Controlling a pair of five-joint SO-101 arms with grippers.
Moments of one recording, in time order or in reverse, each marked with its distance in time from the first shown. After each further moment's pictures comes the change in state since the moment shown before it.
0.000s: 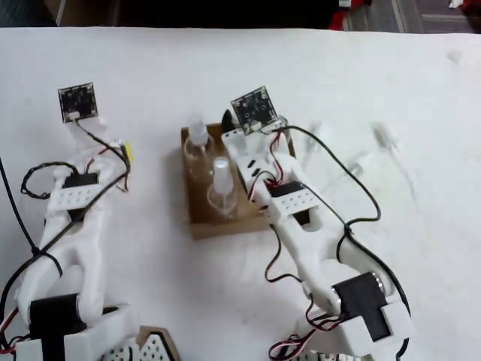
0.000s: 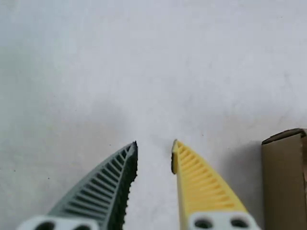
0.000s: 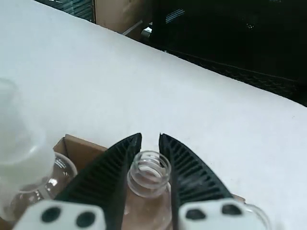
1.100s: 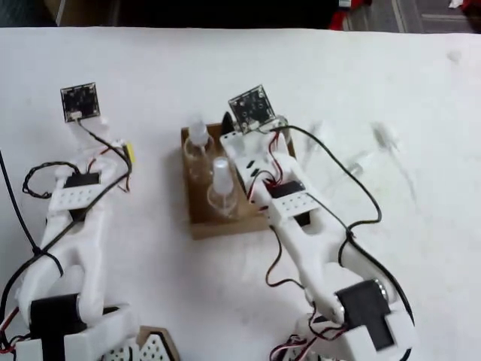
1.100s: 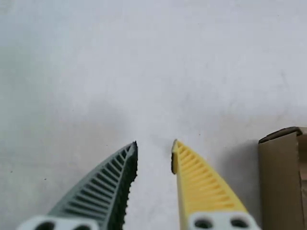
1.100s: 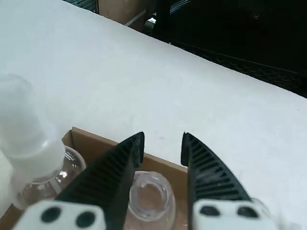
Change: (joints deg) left arm 0.4 0.0 0.0 0.0 0.0; right arm -0.5 -2.5 -0.2 4.9 0.0
